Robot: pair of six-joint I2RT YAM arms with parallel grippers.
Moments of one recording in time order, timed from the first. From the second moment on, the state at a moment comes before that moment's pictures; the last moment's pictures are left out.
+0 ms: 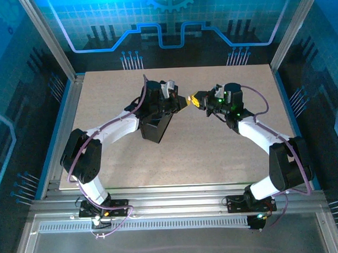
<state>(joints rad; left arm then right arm) -0.53 1.73 1.25 0.08 0.55 -0.98 0.27 1.49 0.92 0.28 -0.61 1.51</state>
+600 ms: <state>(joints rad) -0.49 1.74 1.24 0.08 0.69 -0.86 0.23 1.42 0.90 0.08 -0.60 1.27</state>
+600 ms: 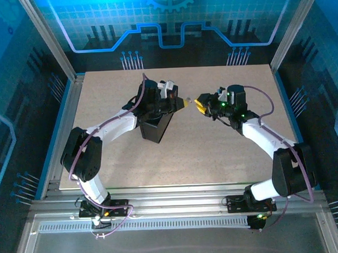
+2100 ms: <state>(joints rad) -0.48 1.79 1.35 -0.17 0.96 -0.61 0.12 1.69 1.29 -0.53 -1.12 0.04</state>
